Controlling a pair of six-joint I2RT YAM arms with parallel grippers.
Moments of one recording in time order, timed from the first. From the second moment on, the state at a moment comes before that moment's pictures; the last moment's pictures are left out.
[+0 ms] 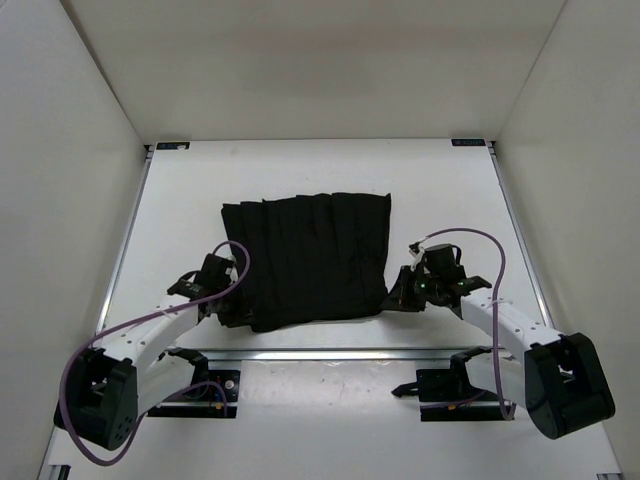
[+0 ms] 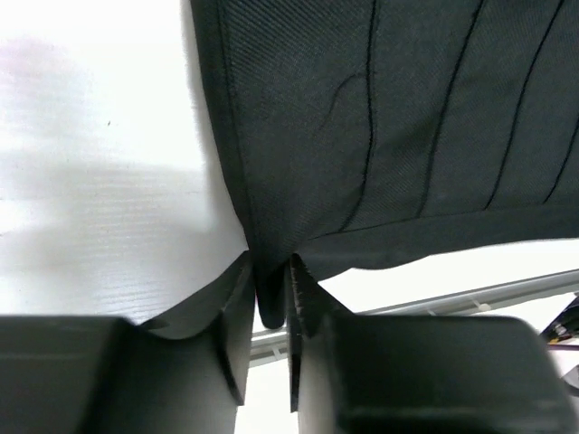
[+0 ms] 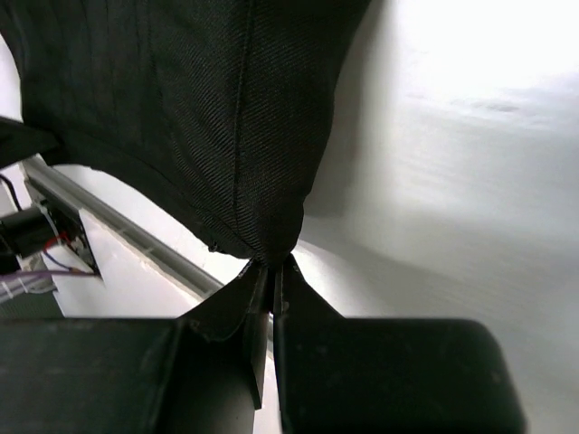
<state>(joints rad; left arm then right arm) -0.35 1.03 0.43 -0.55 0.20 -0.67 0.32 1.09 0.43 -0.28 -0.52 0.58</state>
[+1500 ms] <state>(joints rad) -0.33 1.85 1.83 -0.68 0.17 -0.42 0.16 1.54 1.59 -0.54 -0.34 0.20</state>
